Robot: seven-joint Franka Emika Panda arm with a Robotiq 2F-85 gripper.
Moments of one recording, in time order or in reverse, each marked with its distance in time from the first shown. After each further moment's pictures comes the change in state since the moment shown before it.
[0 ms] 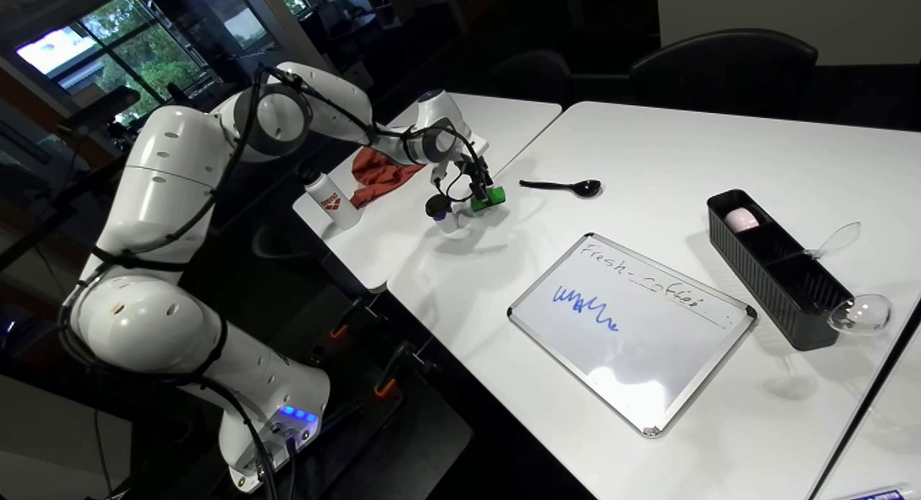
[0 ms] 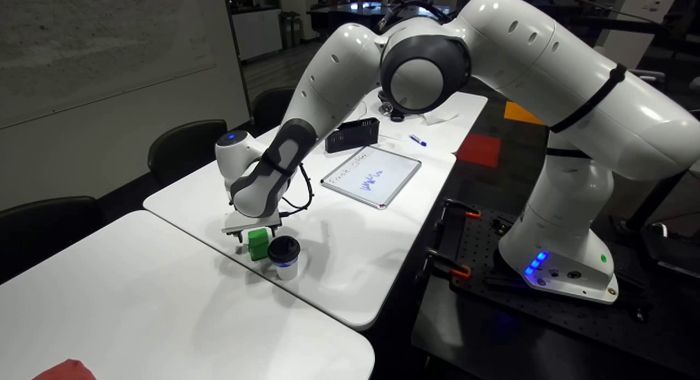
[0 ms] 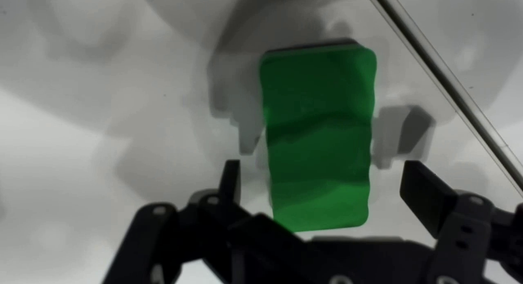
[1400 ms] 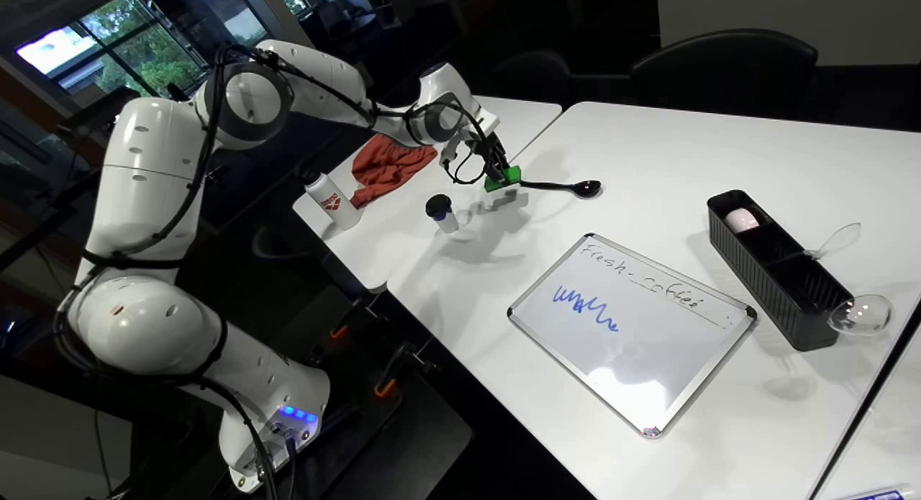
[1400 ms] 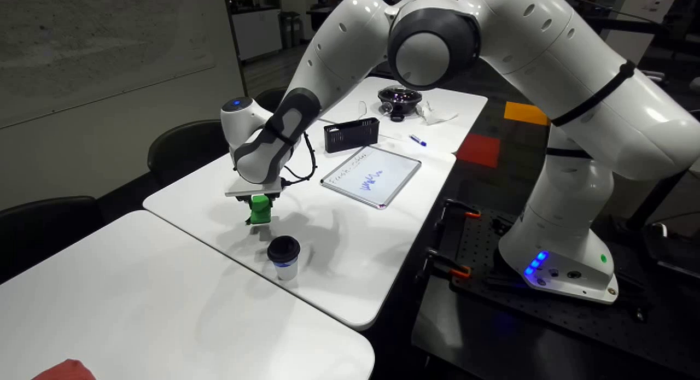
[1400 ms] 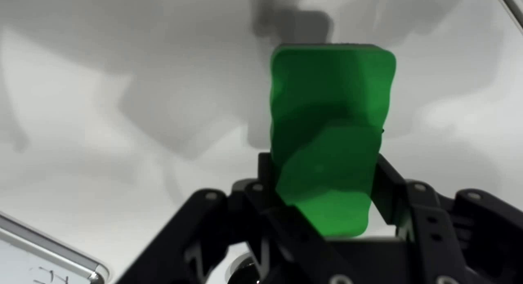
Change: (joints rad) arm -0.012 -0.114 -0.094 -0.058 -0.013 -0.013 0.017
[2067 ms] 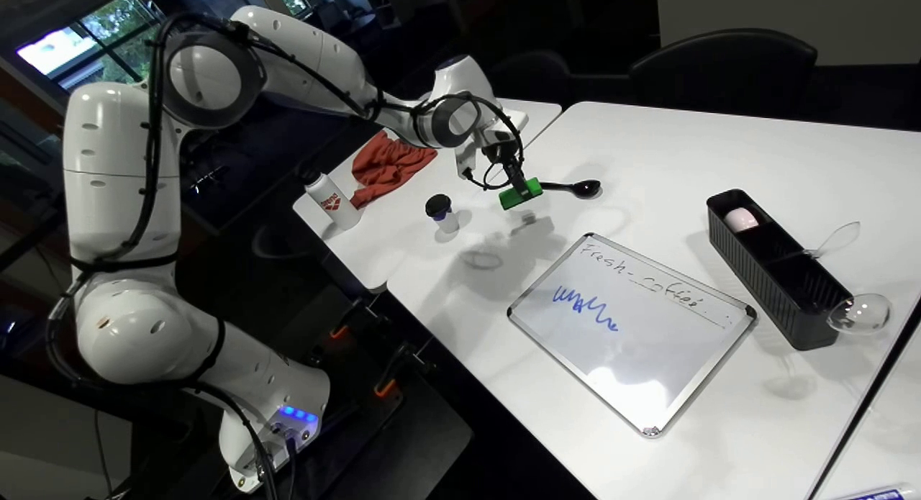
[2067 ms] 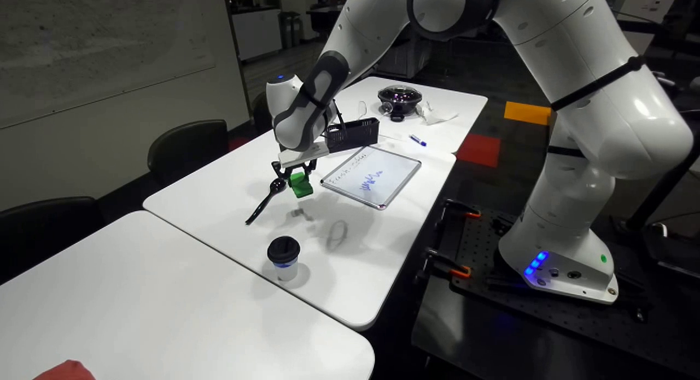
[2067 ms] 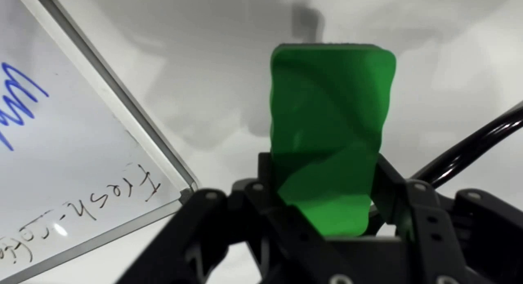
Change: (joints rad) arm -0.179 -0.192 0.024 -0.268 -0.033 0.033 -0.450
